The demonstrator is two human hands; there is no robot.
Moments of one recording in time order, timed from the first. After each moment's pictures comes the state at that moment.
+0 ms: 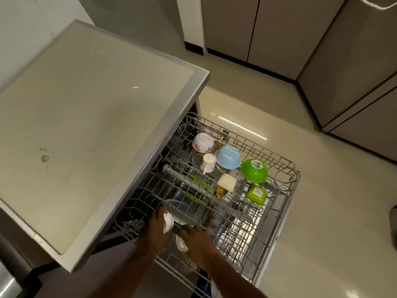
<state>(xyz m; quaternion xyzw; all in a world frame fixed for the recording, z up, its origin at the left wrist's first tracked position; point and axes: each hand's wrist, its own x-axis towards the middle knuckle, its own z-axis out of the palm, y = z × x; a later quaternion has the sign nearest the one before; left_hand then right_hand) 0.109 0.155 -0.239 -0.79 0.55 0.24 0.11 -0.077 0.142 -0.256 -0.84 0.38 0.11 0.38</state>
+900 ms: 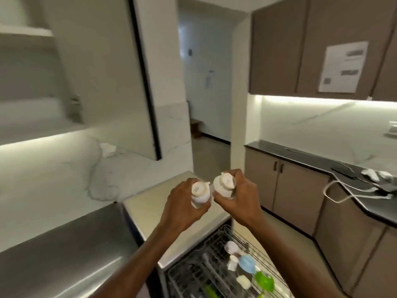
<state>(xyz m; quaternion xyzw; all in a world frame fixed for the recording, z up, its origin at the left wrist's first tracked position) 0.012 0.279 0.374 -0.67 0.60 -0.07 -0.42 -0.168 0.185 0.382 -0.79 0.28 -0.49 0.23</state>
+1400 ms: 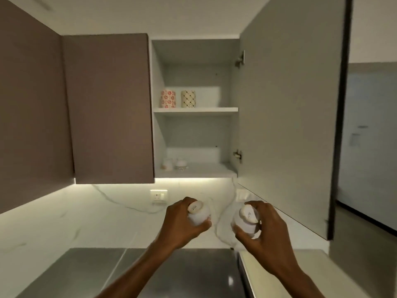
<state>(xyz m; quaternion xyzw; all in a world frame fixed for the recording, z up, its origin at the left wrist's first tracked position) 0.222 0.570 0.504 -0.79 0.36 -0.20 -0.45 0.078 0.360 0.491 -0.83 -0.01 -0.46 0.31</state>
